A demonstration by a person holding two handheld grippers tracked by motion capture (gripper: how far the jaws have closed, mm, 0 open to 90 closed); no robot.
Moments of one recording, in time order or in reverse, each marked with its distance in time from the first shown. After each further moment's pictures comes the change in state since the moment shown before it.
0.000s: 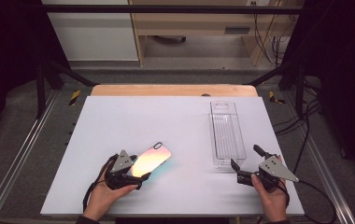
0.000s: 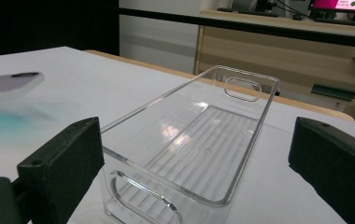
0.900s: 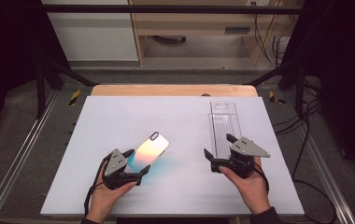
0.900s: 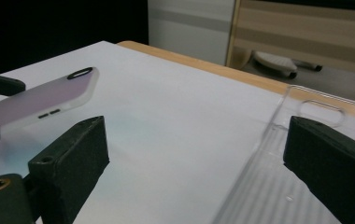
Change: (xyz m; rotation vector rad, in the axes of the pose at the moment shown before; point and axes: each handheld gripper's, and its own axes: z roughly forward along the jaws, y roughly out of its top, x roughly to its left) left arm -0.003 0.003 -0.013 -0.173 0.073 -0.027; right arm 0.058 0.076 0.046 0.151 0.106 0.048
